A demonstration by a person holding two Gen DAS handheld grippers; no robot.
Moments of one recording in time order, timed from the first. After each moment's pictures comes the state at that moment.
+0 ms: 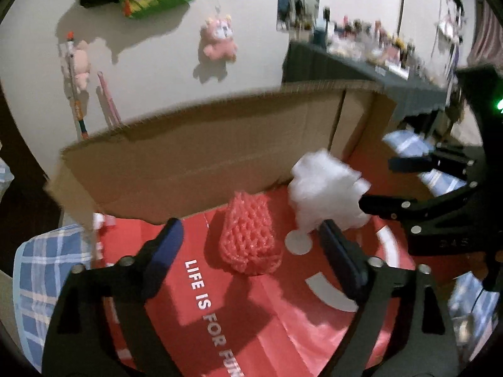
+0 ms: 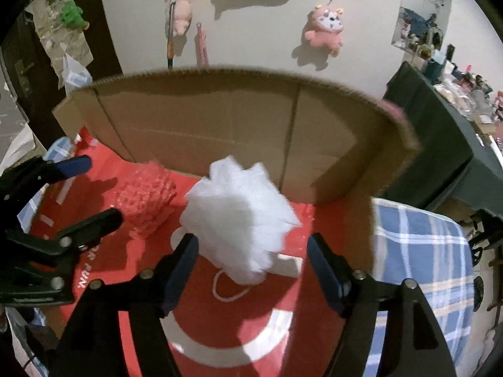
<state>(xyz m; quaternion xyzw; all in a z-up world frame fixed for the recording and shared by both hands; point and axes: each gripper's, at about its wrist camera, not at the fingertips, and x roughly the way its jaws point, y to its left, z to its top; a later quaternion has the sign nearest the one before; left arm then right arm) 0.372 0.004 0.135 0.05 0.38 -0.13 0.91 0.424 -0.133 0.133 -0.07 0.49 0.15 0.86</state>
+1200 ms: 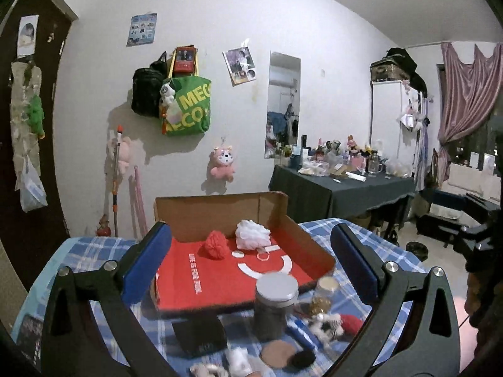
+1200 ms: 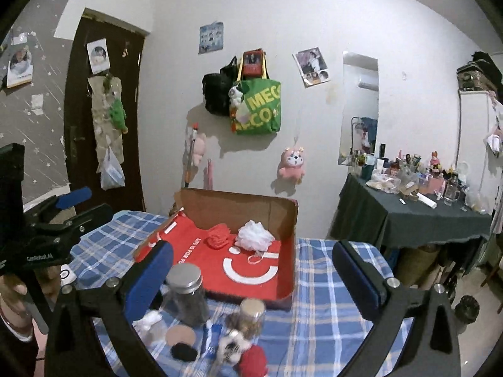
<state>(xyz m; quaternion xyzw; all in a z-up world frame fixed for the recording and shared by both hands) 0.028 0.007 0.227 -0.01 0.11 -0.13 0.99 0.061 -0.185 0.280 -0.04 0.17 0.13 0.98</state>
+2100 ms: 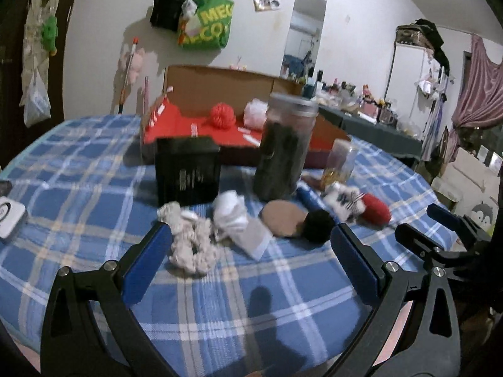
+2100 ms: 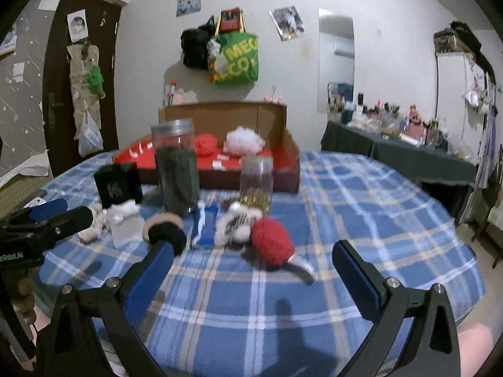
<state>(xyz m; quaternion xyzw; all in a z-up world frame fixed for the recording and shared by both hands) 0.000 0.010 0.056 -0.06 0.26 -0.11 0.96 0.003 -0.167 0.093 -0.02 0.23 0.06 0.97</state>
